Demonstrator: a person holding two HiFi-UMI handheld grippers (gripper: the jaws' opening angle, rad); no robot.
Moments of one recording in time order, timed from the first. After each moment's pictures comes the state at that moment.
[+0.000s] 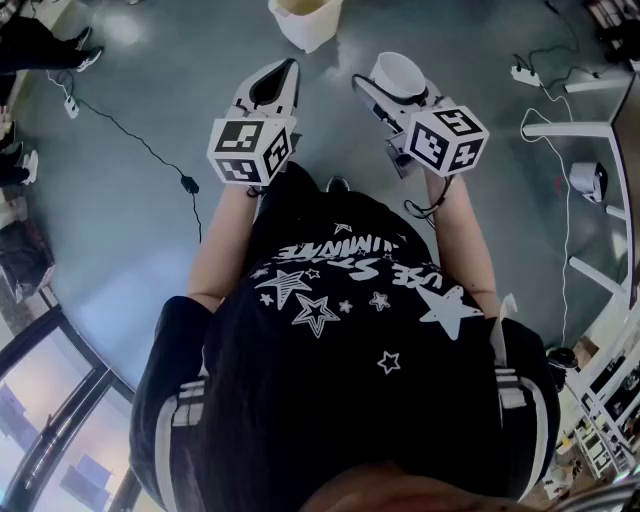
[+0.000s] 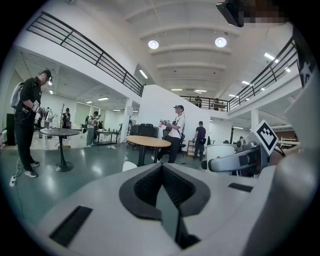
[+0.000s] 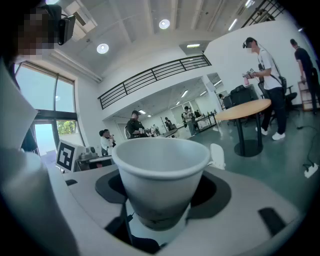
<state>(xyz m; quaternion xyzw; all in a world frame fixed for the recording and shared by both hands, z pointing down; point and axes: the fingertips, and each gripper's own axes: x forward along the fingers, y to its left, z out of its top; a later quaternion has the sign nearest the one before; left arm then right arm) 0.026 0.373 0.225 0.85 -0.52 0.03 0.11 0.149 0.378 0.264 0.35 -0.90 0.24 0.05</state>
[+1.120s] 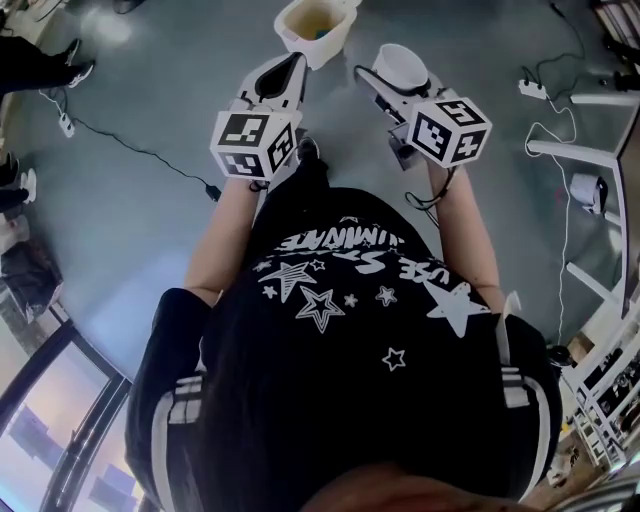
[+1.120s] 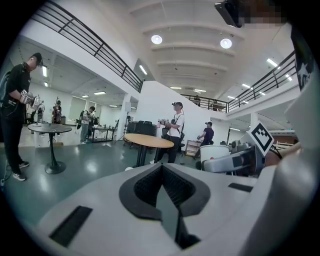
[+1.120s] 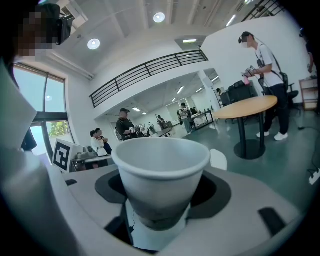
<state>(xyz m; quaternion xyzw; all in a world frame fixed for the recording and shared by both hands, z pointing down) -0.028 0.193 0.225 0.86 -0.49 0.03 0.13 0.085 0.197 0.265 0.37 -0.89 0.26 0.07</state>
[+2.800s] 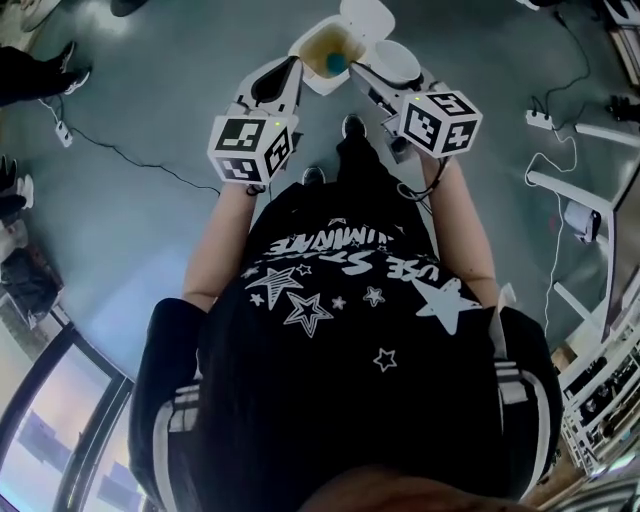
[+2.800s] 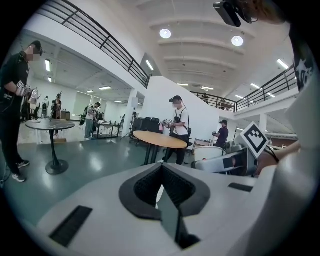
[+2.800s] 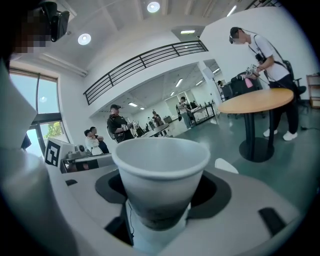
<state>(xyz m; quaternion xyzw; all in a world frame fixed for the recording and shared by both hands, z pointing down) -0.107 0.010 0.242 0.85 -0.51 0.04 0.16 0.007 -0.005 0.291 0.36 -0.88 0.28 0.10</state>
